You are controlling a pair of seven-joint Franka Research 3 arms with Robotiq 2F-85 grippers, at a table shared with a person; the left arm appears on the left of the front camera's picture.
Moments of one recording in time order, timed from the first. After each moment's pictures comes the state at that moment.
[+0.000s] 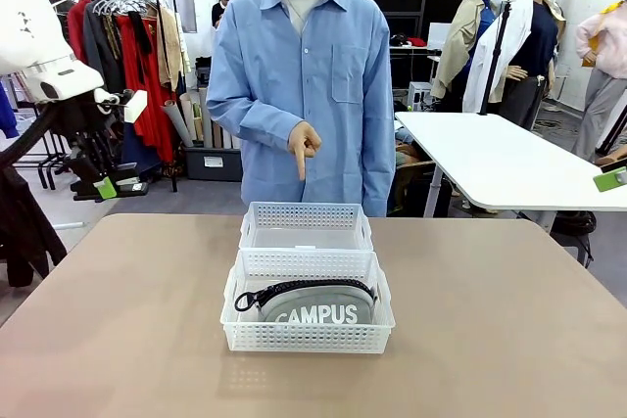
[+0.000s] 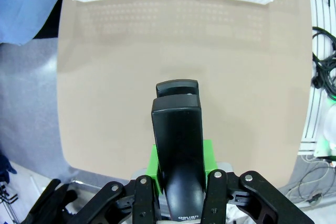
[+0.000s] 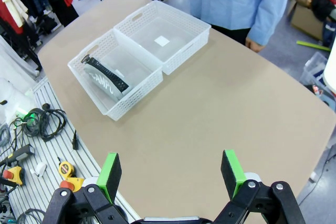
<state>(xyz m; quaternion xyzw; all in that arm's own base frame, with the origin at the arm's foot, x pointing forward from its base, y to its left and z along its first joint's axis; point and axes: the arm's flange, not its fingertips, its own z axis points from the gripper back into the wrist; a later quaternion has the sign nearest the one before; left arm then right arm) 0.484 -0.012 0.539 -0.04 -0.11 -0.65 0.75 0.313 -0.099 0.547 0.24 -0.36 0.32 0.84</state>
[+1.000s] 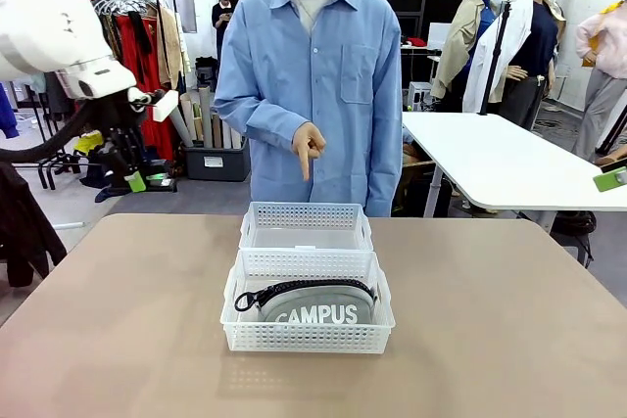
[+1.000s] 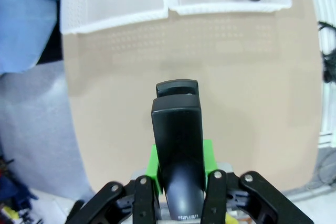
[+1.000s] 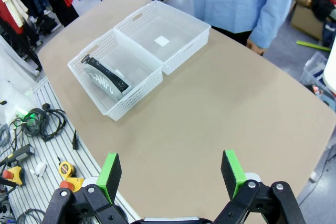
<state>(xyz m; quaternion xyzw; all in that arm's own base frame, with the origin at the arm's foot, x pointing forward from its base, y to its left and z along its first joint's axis) 0.531 -0.063 0.536 -0.04 -0.11 -0.71 0.69 0.313 -0.099 0.547 0.24 -0.36 0.32 0.84</state>
